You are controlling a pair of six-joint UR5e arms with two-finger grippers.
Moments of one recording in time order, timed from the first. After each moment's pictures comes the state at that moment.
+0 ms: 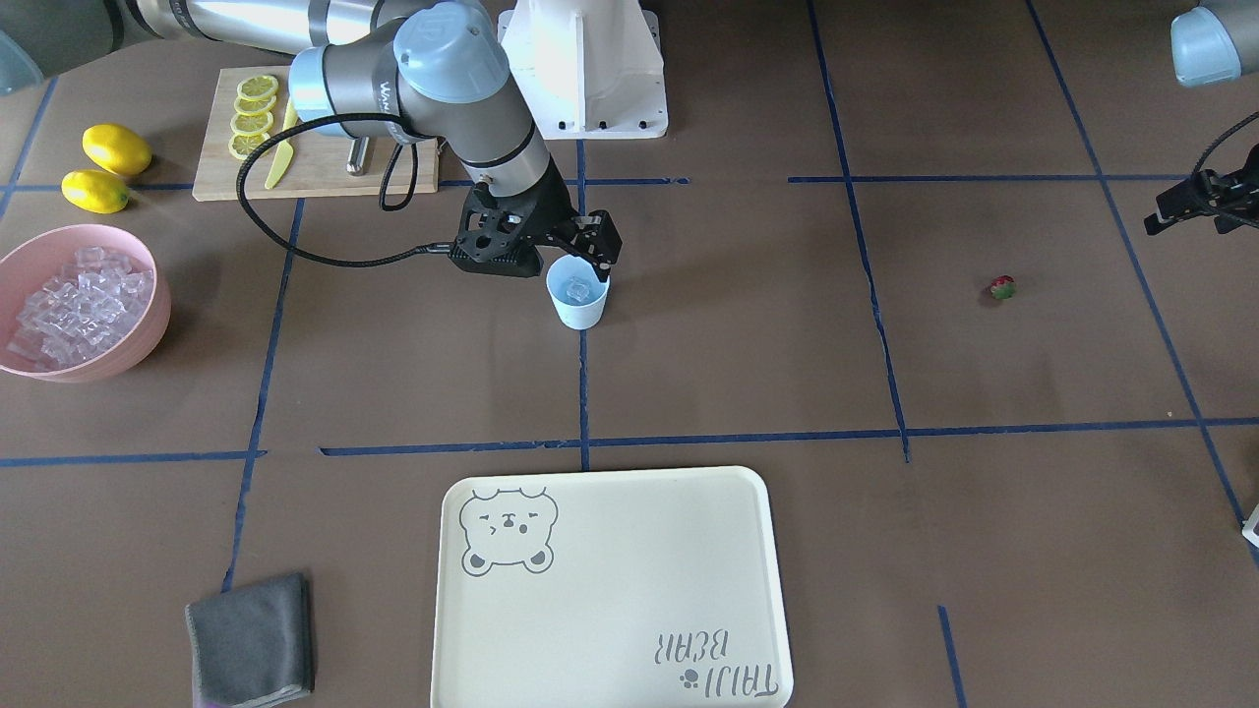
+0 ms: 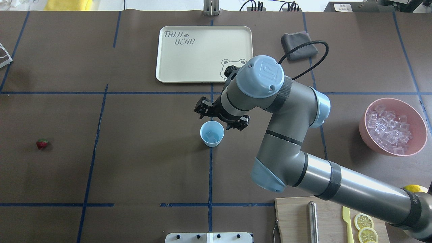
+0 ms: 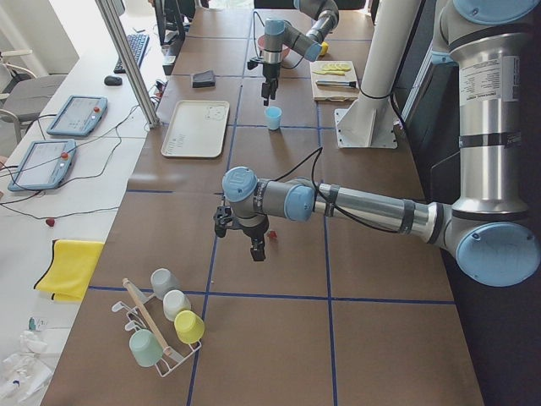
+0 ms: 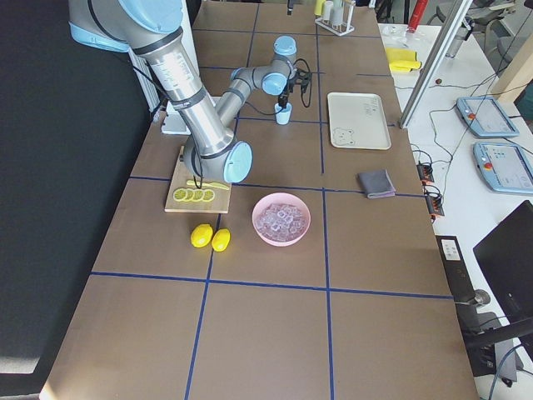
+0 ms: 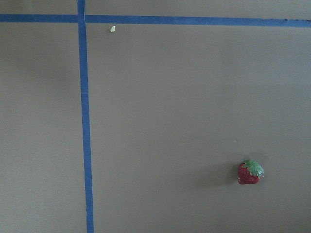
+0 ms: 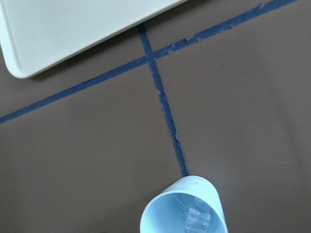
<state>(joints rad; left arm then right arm) -1.30 -1.47 -1.83 -1.53 -2.40 -0.31 0.56 -0.90 1.70 -1.36 1.98 1.60</state>
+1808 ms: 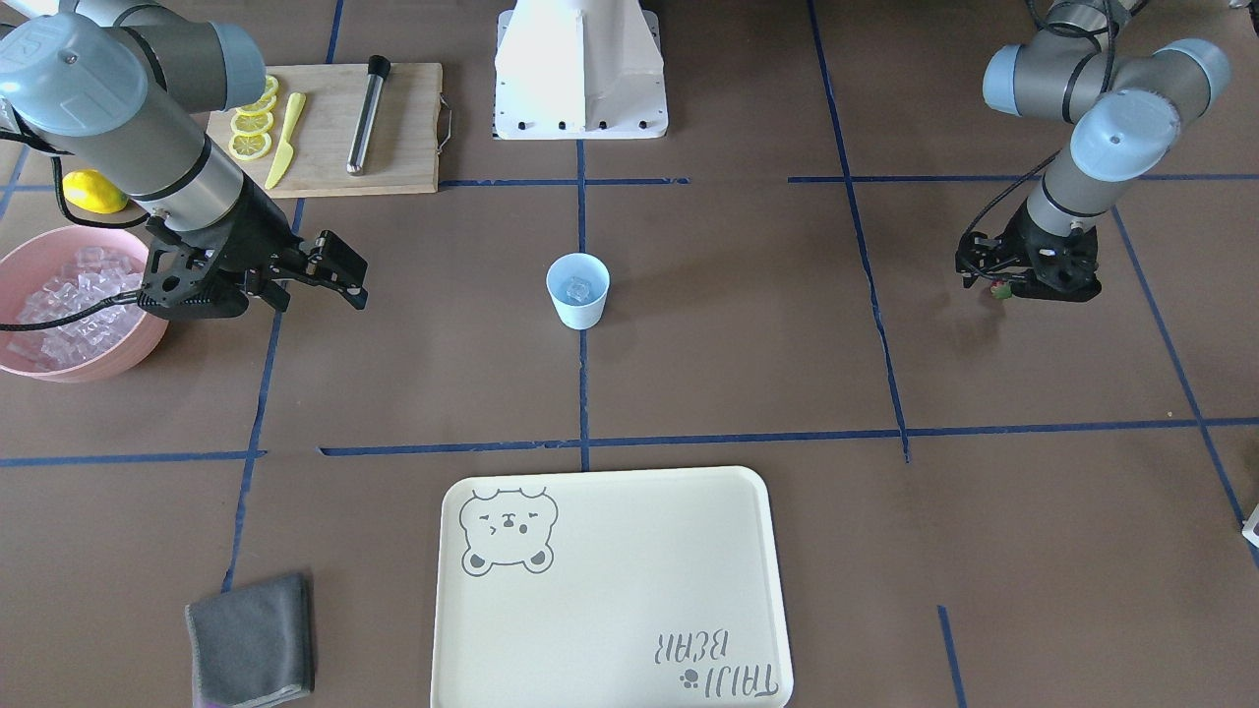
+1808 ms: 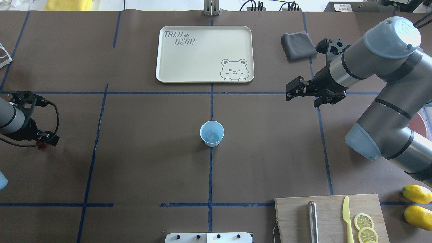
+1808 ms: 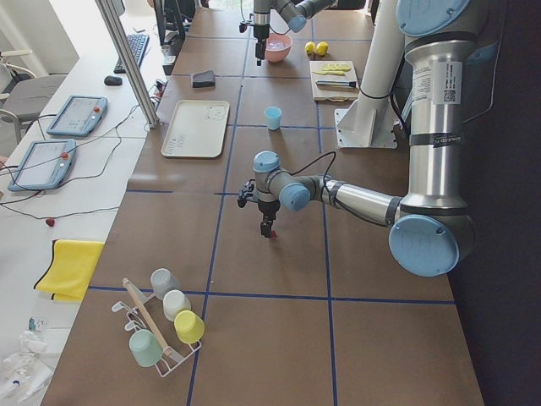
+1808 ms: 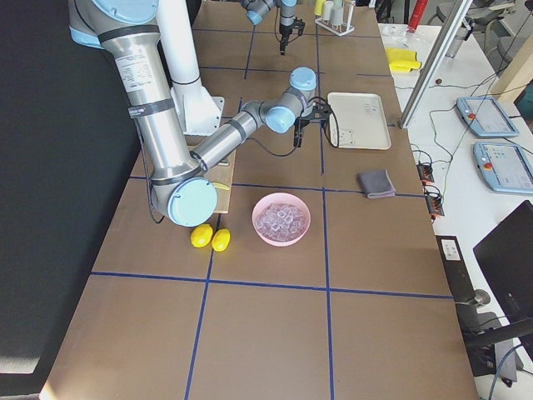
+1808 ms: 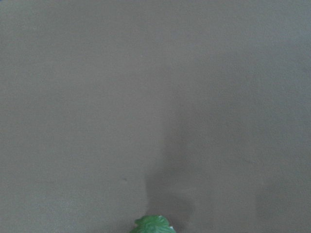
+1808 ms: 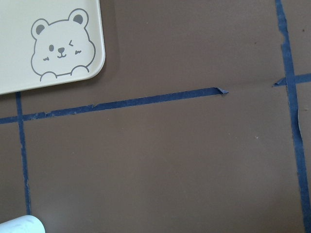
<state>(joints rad) -0.81 -1.52 -1.77 -1.91 -2.05 -0.68 0.84 -1.25 1.87 -1.35 2.19 1.17</state>
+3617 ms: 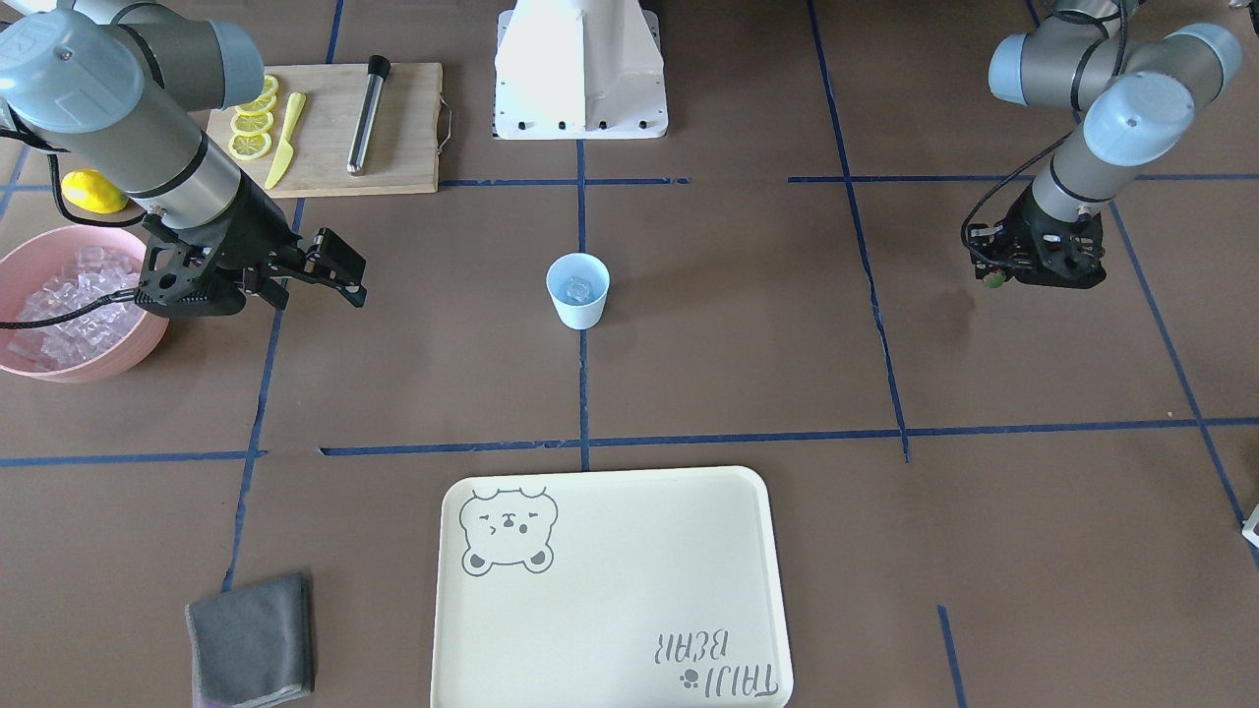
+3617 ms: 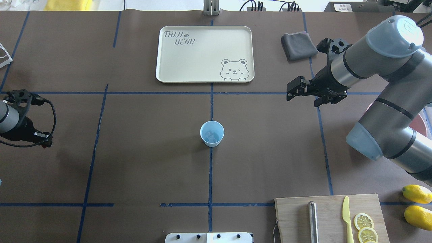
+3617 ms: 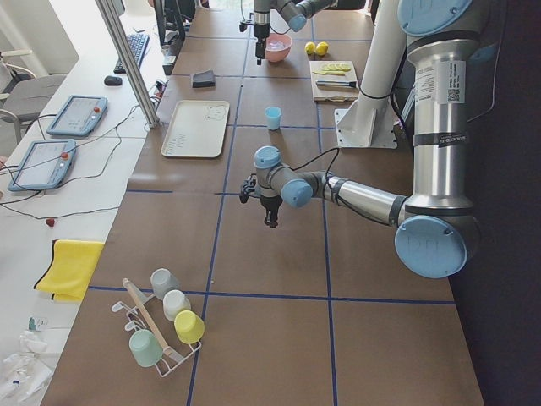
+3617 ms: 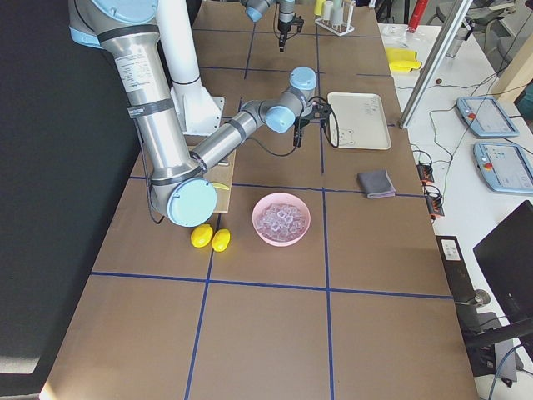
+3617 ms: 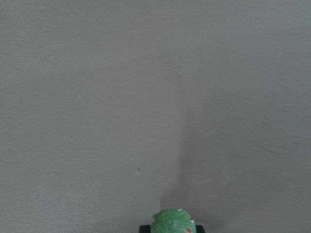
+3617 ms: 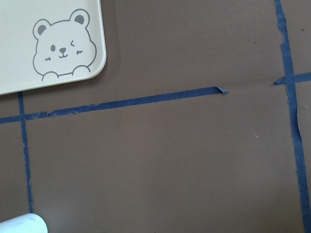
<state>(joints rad) -0.85 -1.50 -1.87 -1.88 -2.14 -0.71 0.85 -1.26 1.88 -1.36 2.20 1.17</state>
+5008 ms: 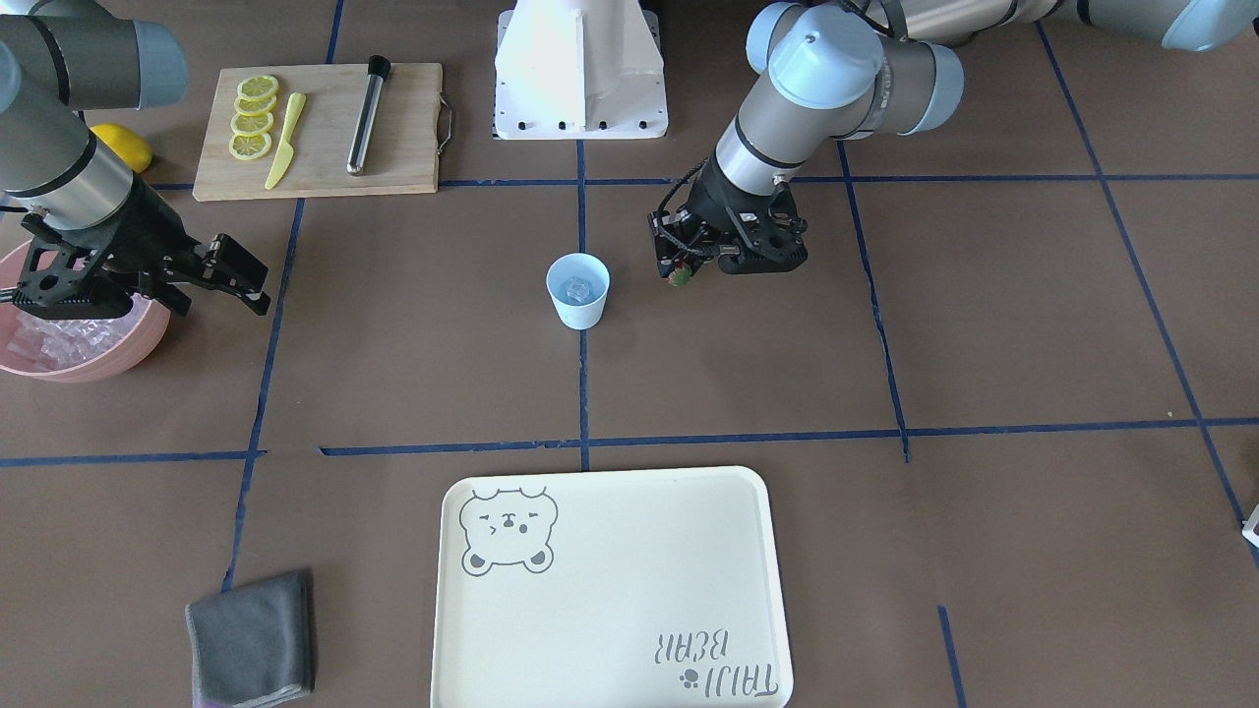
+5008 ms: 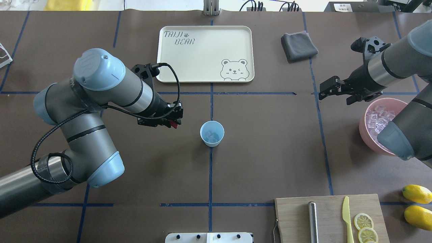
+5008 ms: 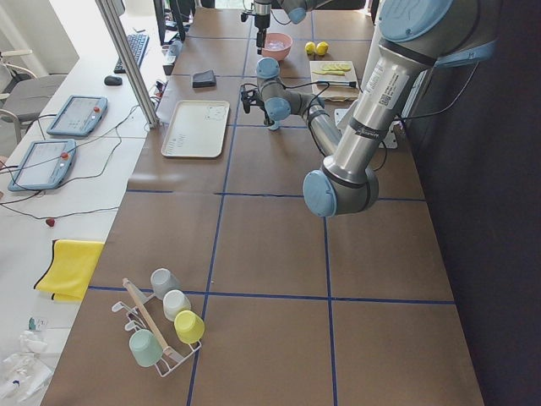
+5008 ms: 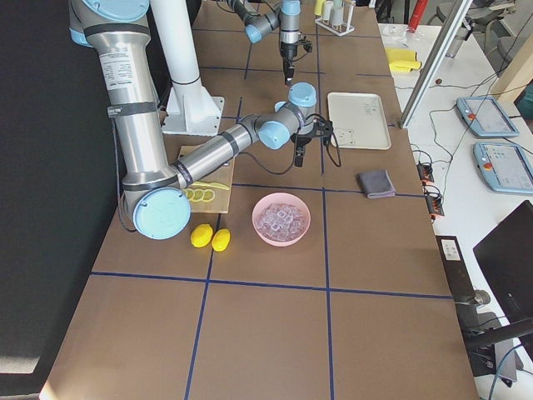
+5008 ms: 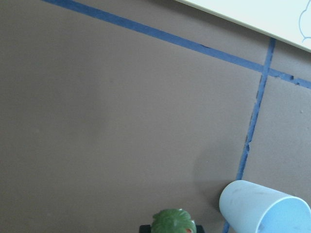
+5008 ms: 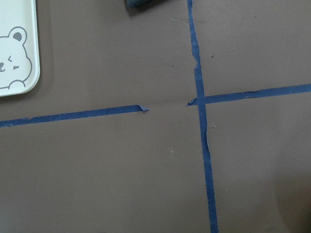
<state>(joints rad) -0.61 -2.16 -1.74 -1.85 -2.07 -1.47 0.94 -1.39 1.91 -1.35 2.21 1.04</state>
